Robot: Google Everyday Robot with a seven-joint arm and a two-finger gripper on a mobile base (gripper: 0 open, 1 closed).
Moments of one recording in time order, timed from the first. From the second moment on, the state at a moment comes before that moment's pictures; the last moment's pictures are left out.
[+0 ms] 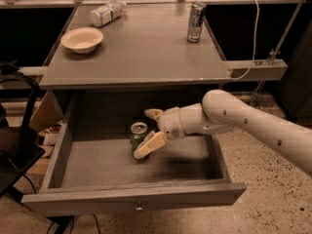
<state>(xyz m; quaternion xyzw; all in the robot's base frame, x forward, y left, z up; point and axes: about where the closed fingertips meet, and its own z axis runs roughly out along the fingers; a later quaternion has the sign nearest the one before) 0.544 0.049 0.688 -0.53 0.65 0.40 0.37</state>
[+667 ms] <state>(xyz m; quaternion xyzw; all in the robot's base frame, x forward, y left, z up) 0.543 0.051 0.697 -0.54 0.65 0.39 0.36</state>
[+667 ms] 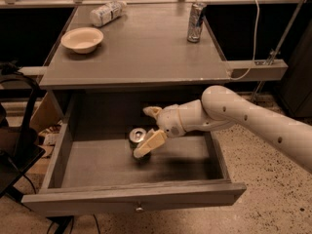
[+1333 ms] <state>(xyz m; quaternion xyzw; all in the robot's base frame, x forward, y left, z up) 0.500 0.043 0.784 -0.62 0.62 0.34 0.35</state>
